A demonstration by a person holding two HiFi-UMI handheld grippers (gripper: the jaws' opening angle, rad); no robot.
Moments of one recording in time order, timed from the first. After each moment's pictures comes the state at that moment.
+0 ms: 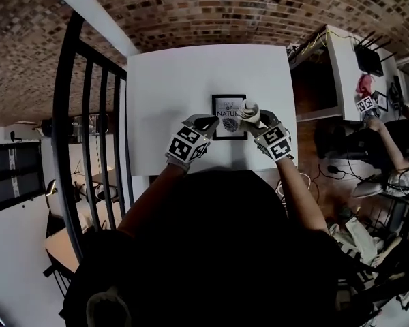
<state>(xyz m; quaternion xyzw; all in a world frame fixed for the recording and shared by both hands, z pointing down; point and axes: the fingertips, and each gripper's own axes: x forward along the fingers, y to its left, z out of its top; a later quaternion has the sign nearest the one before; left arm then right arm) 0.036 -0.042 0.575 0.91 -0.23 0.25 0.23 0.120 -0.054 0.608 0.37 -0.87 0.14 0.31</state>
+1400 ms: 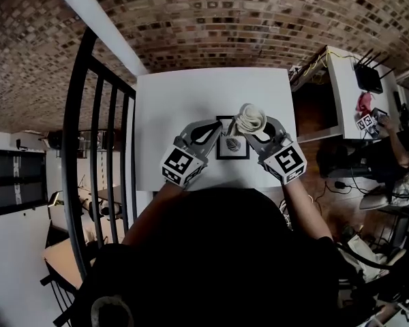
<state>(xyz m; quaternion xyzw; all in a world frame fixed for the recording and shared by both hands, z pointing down) 0.029 -0.067 0.438 0.96 -0.28 0.06 0.06 0.079 -0.067 0.420 0.35 -0.93 0.03 0.10</state>
